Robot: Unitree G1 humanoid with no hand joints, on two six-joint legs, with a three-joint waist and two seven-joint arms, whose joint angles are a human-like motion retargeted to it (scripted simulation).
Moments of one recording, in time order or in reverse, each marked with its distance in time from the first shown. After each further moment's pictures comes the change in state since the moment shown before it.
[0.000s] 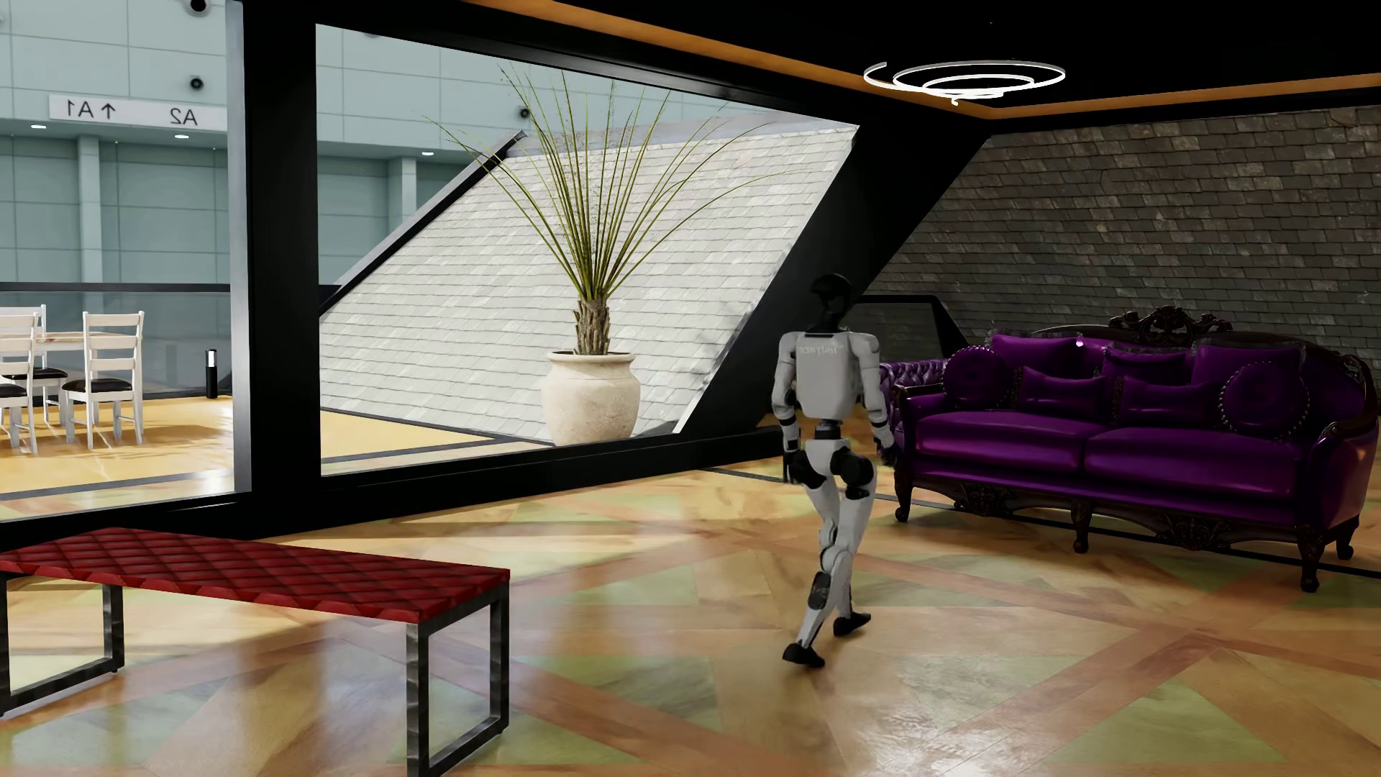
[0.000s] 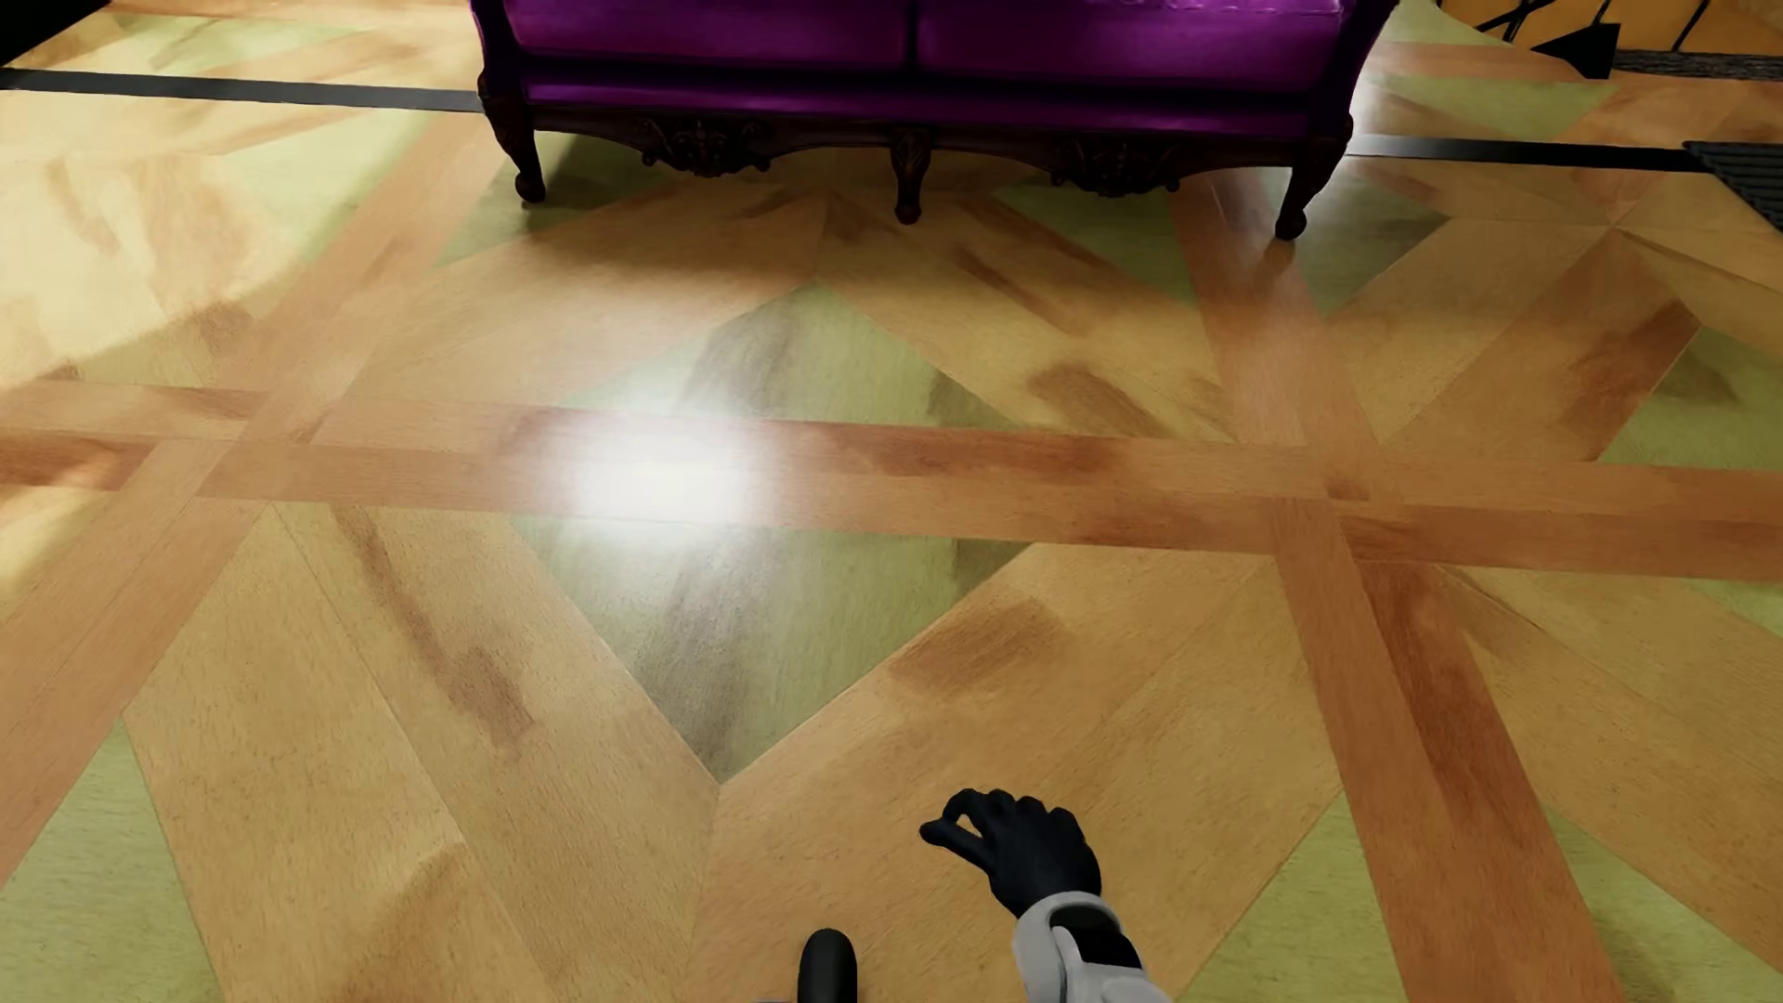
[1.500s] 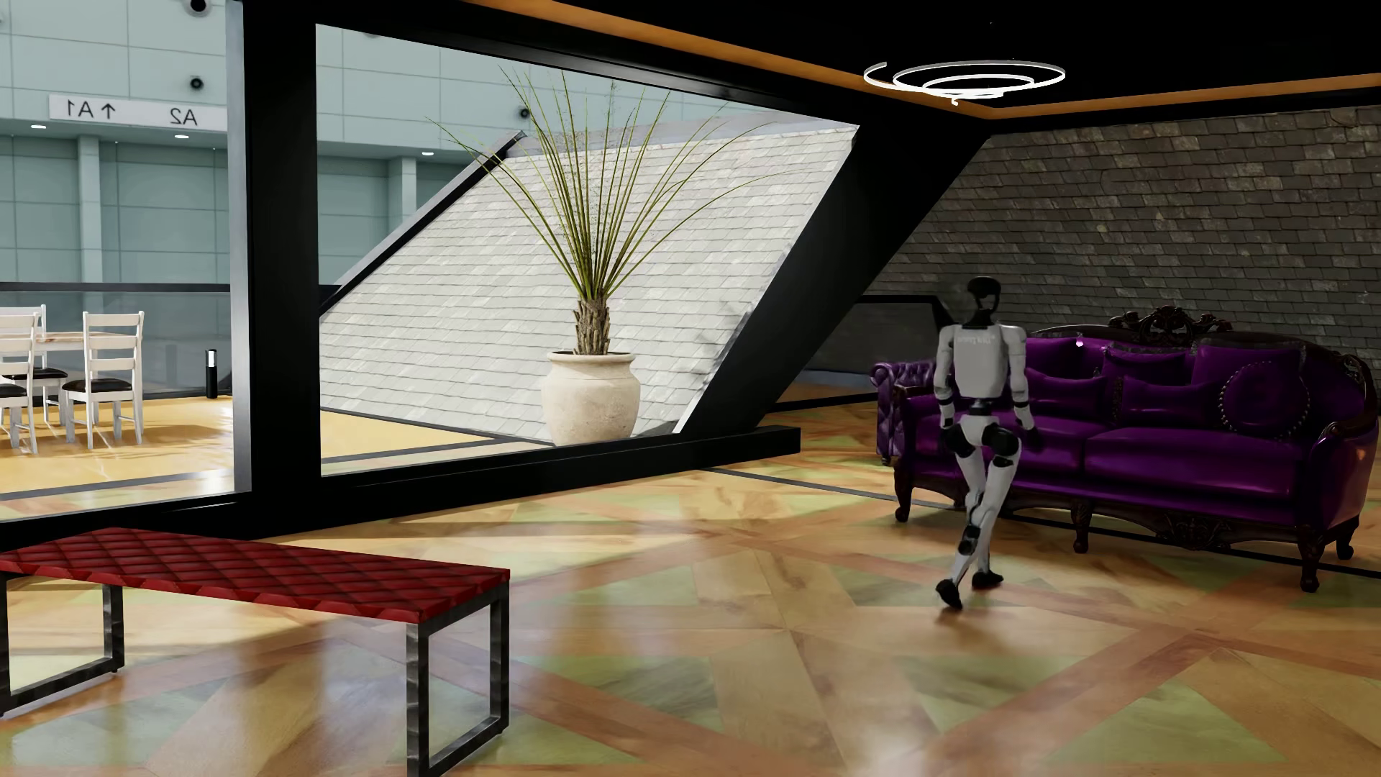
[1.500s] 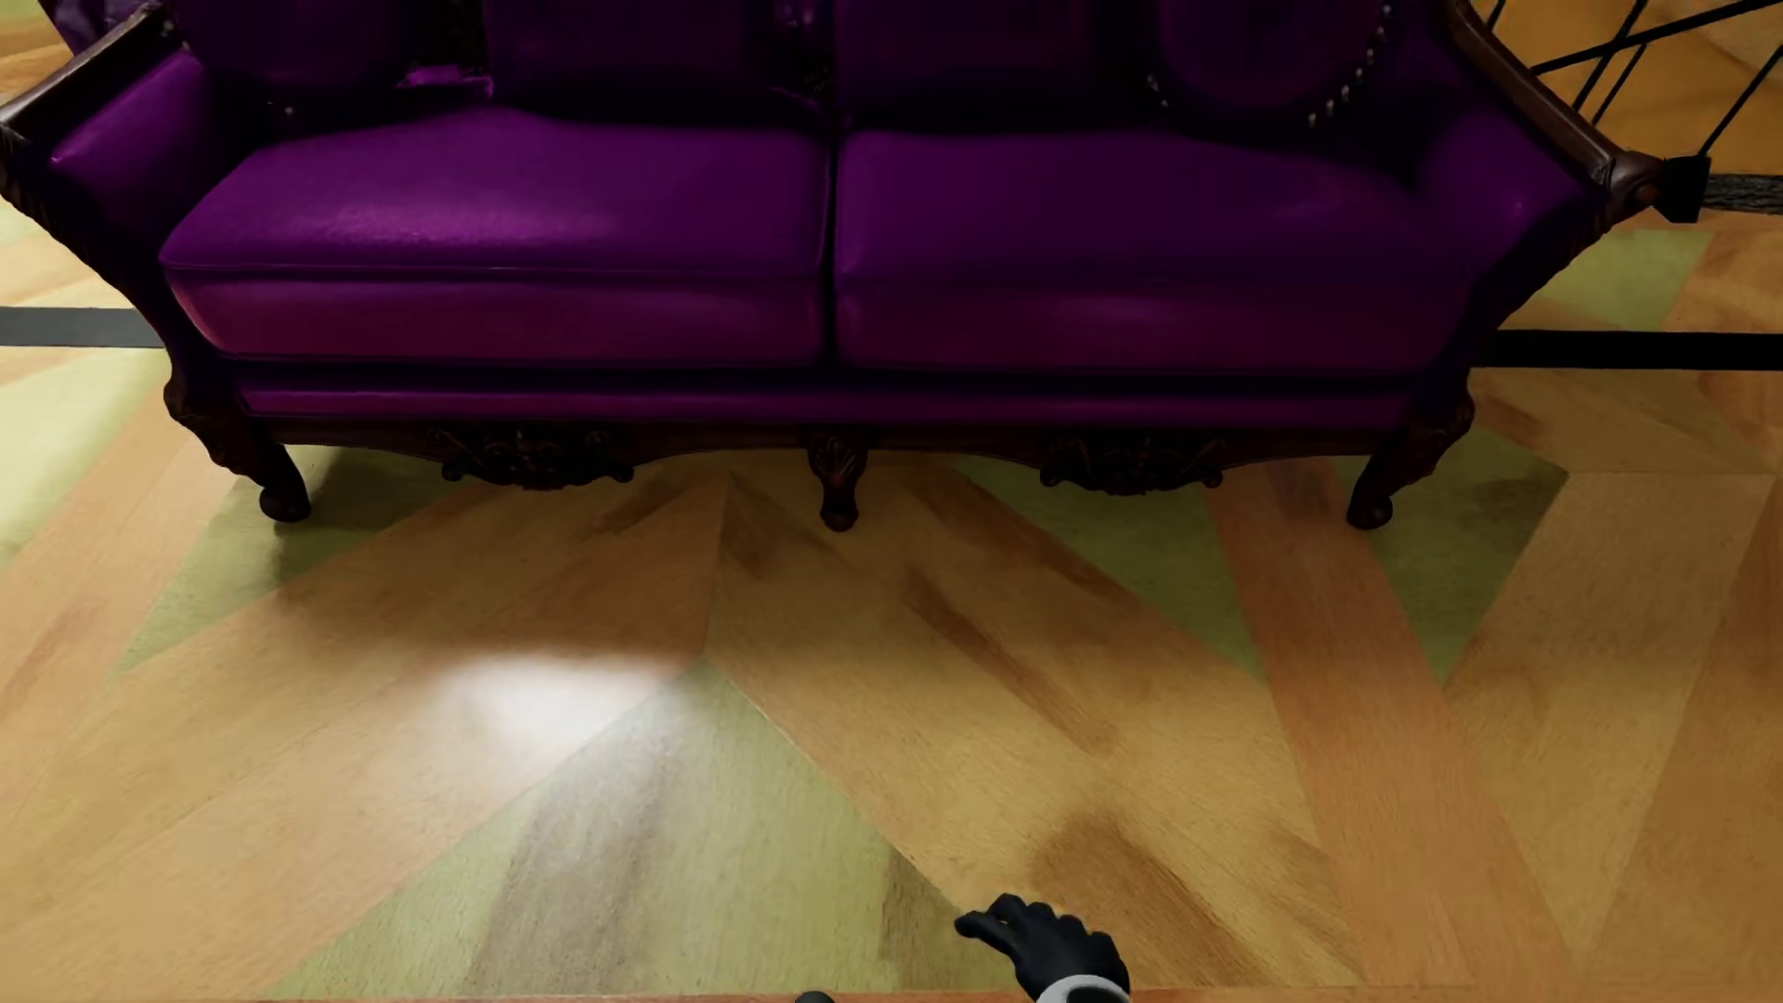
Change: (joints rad) body 0.066 0.041 0.007 -0.028 0.003 -0.057 0.064 0.107 -0.008 0.050 0.069 0.010 0.058 0.008 0.184 -0.037 0.051 0.095 0.092 0.031 -0.060 0.054 0.127 0.009 0.063 0.017 0.099 0.040 0.069
